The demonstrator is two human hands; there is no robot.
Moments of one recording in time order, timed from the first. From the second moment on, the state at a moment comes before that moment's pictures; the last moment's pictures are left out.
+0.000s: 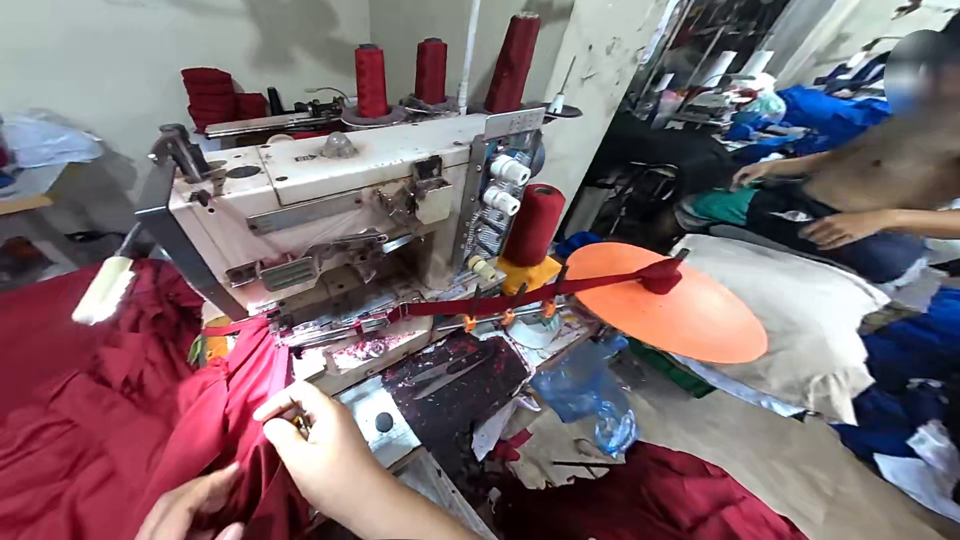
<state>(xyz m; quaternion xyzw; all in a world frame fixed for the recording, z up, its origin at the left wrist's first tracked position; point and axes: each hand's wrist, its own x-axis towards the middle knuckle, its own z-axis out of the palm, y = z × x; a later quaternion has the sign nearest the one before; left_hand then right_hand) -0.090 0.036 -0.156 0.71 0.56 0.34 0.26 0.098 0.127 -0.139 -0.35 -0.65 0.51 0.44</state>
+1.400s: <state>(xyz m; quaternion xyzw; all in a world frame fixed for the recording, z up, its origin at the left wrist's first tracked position) -0.185 -0.023 -0.059 0.75 0.64 0.01 0.16 0.121 0.152 -0.107 -0.34 -0.72 0.44 0.42</state>
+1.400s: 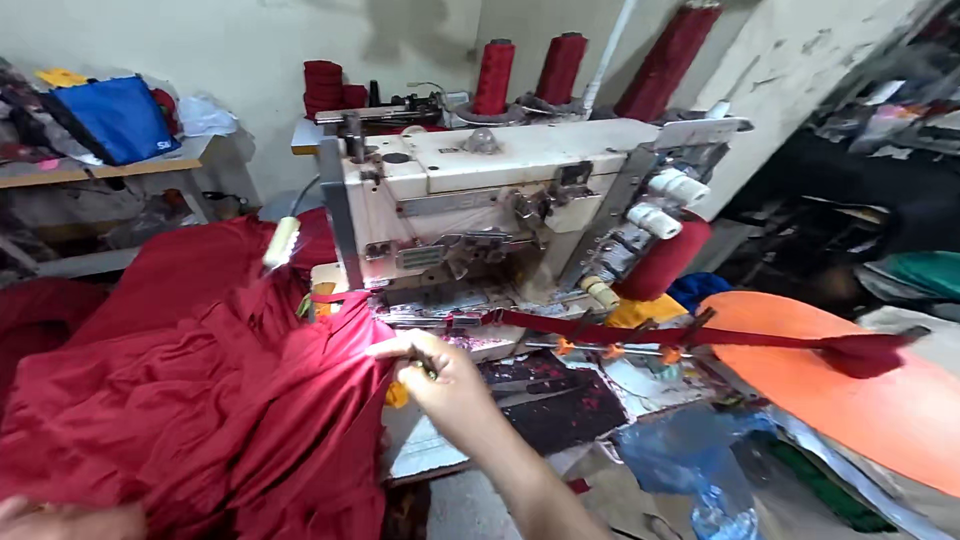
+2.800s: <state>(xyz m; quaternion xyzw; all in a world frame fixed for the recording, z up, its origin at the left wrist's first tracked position) -0.158 -0.052 -0.191 0.41 0.80 0.40 0.18 0.057 0.067 -0.140 -0.26 -0.91 0.26 0.19</state>
